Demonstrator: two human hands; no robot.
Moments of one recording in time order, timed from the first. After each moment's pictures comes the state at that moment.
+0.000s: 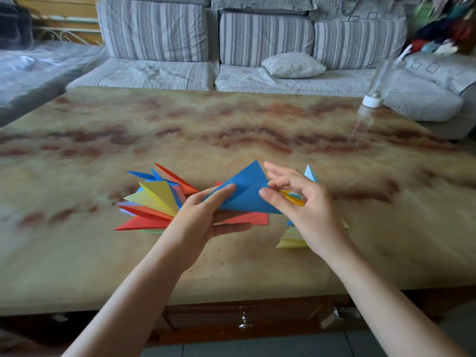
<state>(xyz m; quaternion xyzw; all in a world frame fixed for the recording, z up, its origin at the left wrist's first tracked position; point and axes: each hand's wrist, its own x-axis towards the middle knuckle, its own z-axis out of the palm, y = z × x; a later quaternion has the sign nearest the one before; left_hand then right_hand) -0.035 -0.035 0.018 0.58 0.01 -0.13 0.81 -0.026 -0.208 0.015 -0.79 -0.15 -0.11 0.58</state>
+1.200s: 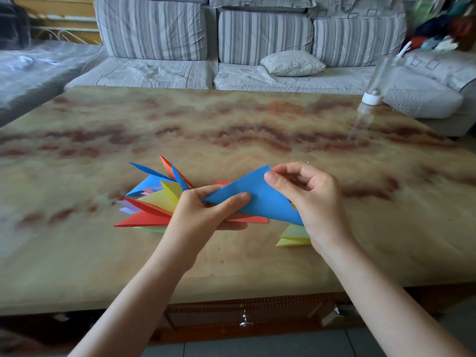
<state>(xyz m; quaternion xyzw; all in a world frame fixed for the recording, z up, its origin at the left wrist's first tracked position) -0.046 -0.038 0.024 0.66 0.00 -0.03 0.75 -0.028 -0.199 0.029 -0.69 -0.08 -0.14 0.70</state>
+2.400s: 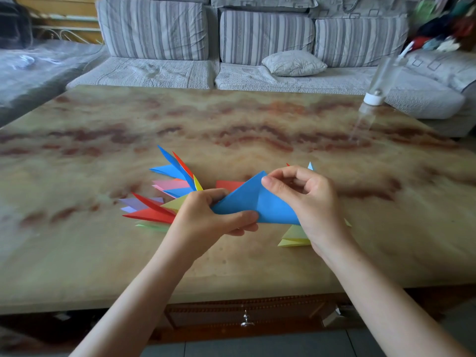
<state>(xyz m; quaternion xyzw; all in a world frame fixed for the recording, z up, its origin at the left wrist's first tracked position) -0.048 -0.035 0.026 0.75 -0.03 -0.06 0.66 -0.031 -0.196 0.028 -0.73 -0.07 -0.11 0.67</state>
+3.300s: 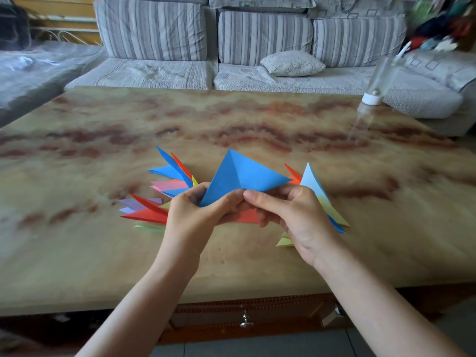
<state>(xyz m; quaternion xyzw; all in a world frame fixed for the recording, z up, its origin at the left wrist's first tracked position) -0.049 -0.040 0.022 0.64 0.04 0.04 0.77 -0.036 -0.187 0.024 -0.67 -0.04 0.04 0.74</state>
